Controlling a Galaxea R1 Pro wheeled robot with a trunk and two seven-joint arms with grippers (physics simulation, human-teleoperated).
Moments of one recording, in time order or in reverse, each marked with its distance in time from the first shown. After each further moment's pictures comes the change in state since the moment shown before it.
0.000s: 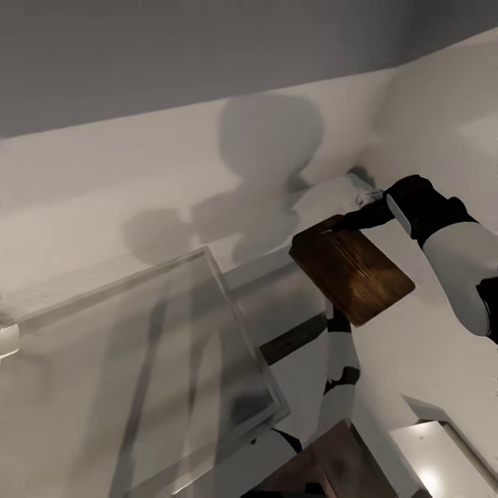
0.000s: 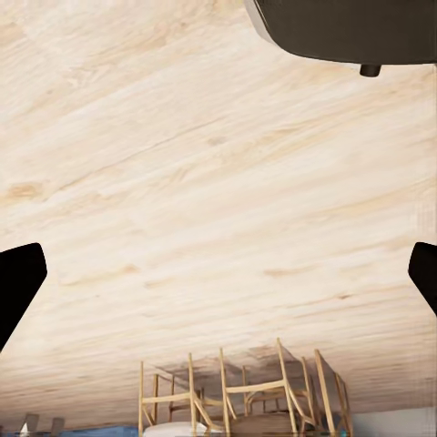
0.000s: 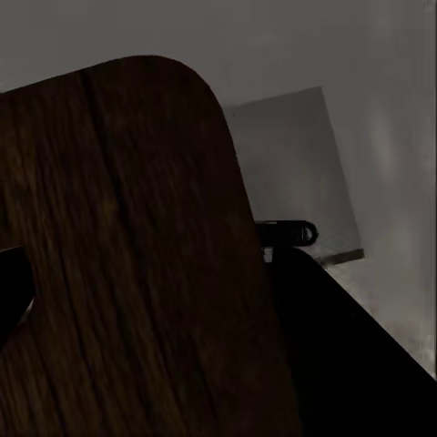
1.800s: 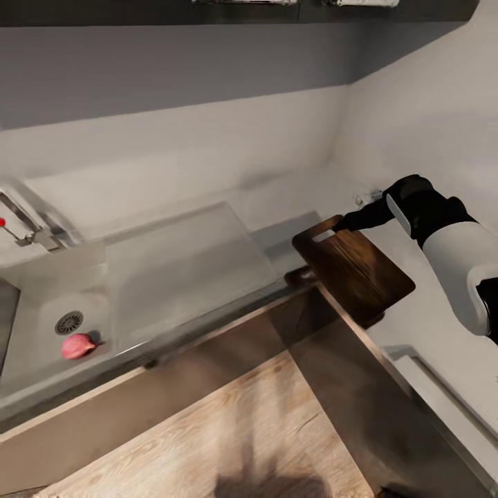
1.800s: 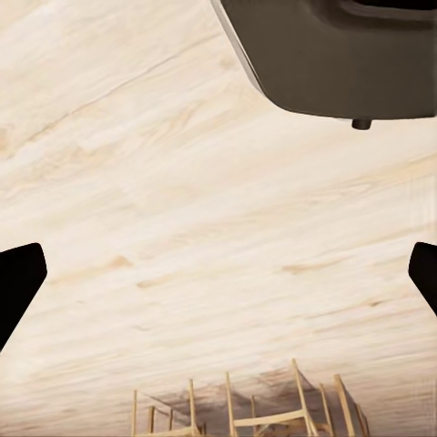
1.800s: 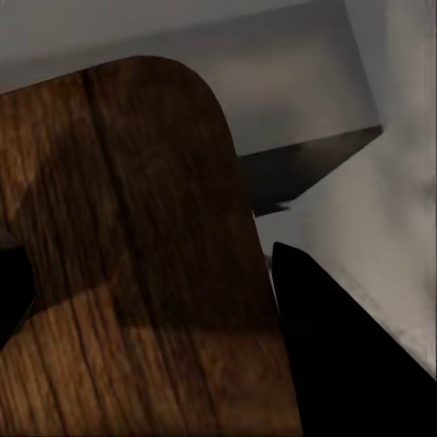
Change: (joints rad) left arm 0.000 0.000 0.000 0.001 0.001 -0.001 -0.004; right arm 0.000 0.001 0.003 -0.002 0.004 0.007 0.003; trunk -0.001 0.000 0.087
